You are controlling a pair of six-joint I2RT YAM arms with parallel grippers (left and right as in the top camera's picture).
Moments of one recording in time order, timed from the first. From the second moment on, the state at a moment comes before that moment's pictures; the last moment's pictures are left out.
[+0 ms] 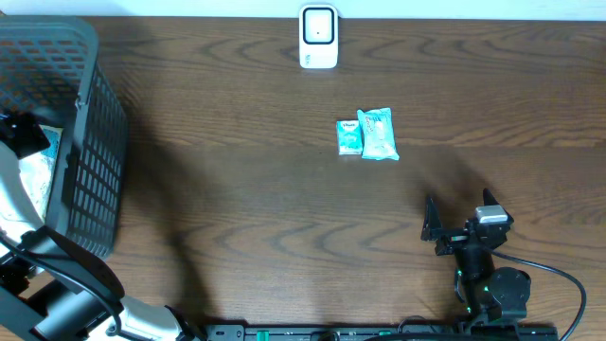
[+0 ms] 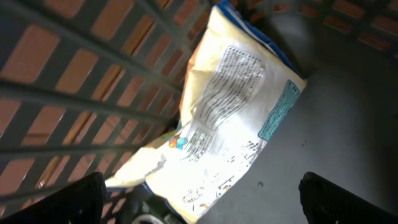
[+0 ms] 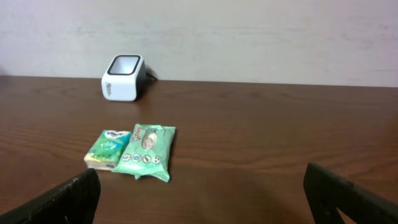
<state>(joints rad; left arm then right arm) 0.68 1.76 1.53 -0.73 -0.21 0.17 0.03 0.01 0.01 -0.07 -0.08 0.02</state>
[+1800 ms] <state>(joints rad) 0.54 1.95 1.19 -0.23 -0.59 0.56 0.03 0.01 0.01 -0.07 -0.08 0.02</state>
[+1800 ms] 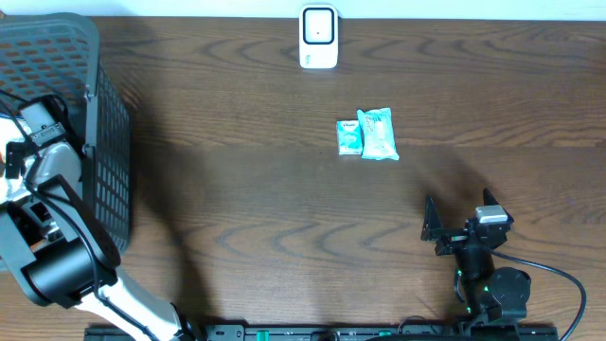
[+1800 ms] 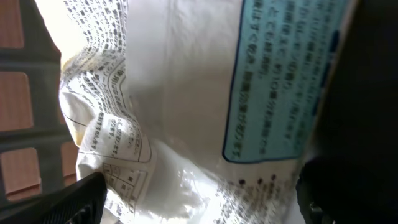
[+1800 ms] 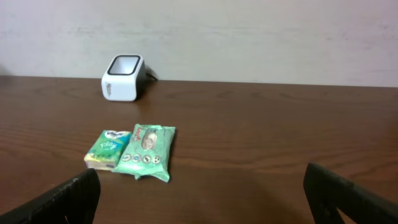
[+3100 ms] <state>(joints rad) 0.52 1.35 1.15 -0.24 -0.18 0.06 0.03 0.01 0.01 -0.07 -0.08 0.02</state>
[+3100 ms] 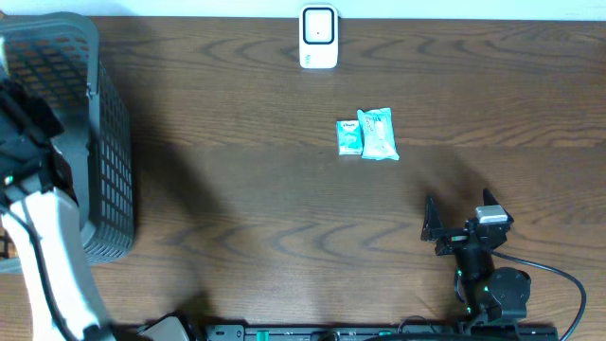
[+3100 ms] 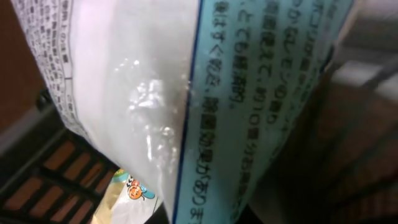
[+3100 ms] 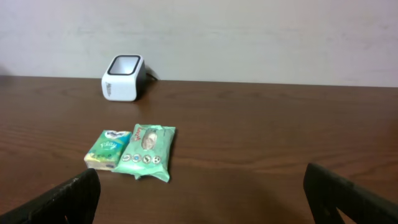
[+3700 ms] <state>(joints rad) 0.32 1.08 1.15 -0.13 0.38 -0.36 0.03 0.01 0.01 -0.07 -0.08 0.02</state>
